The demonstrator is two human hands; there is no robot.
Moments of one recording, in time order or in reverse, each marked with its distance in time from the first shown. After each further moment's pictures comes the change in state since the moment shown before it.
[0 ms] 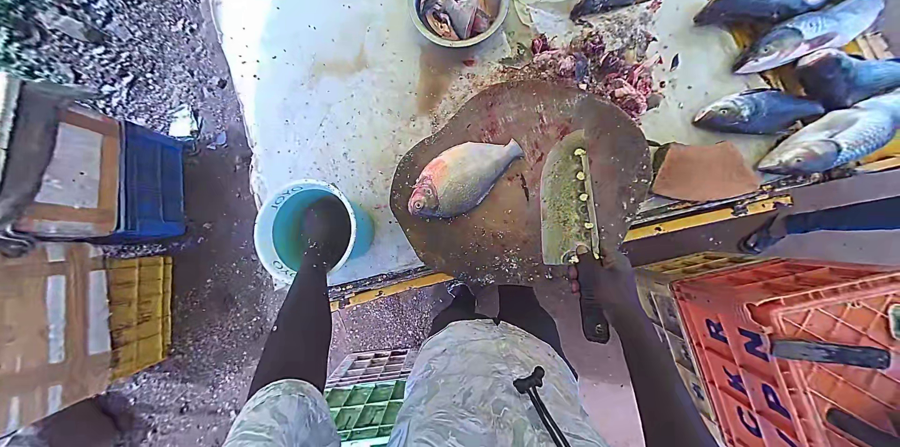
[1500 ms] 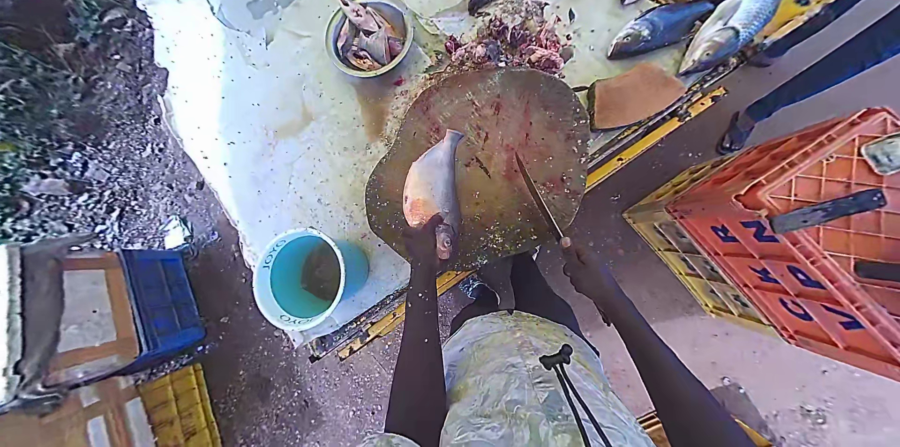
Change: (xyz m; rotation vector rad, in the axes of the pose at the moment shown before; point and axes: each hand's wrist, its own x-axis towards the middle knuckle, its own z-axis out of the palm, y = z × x) left_hand -0.099 0.229 0.034 -1.262 -0.137 -0.195; right_hand -0.049 0.104 -0.008 -0.363 0.073 -0.028
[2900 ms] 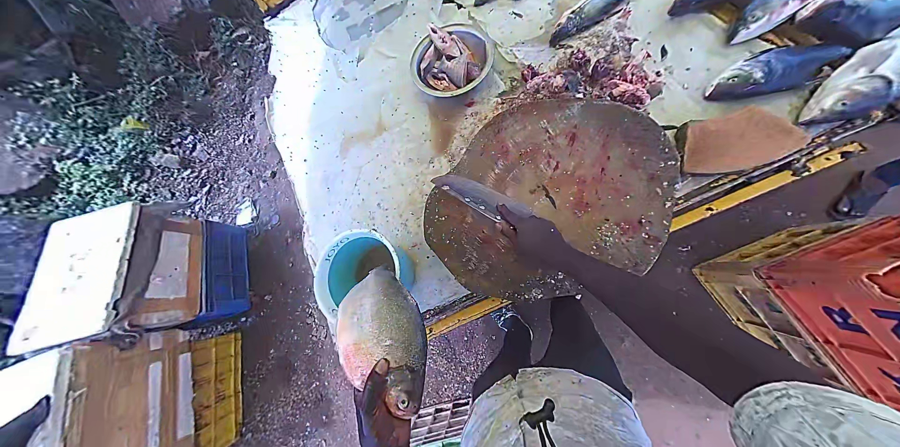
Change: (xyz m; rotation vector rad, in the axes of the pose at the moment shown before) left_hand -0.149 -0.035 -0.222 -0.748 0.235 0.089; right_hand 0.133 -0.165 0.123 -0.784 -0.238 -0.511
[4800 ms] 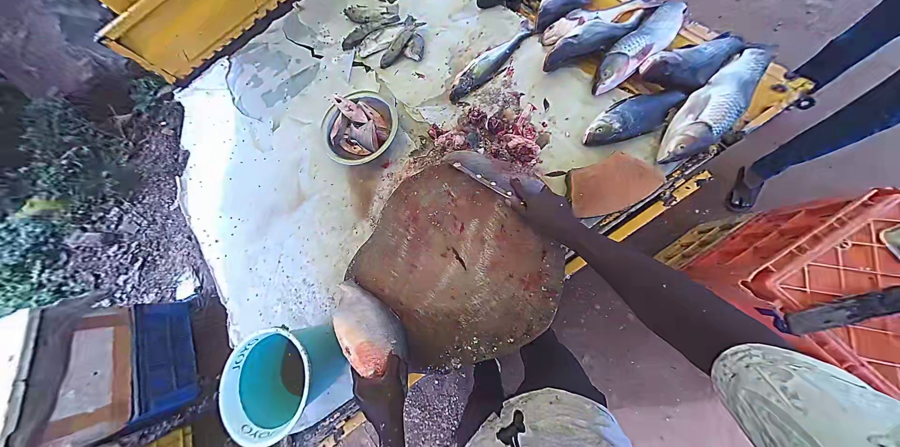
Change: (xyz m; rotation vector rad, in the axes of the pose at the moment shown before) left_hand 0.041 -0.144 0.162 1.209 0.186 0.359; right_hand 0.020 0.252 -0.144 -0.007 0.176 0.249
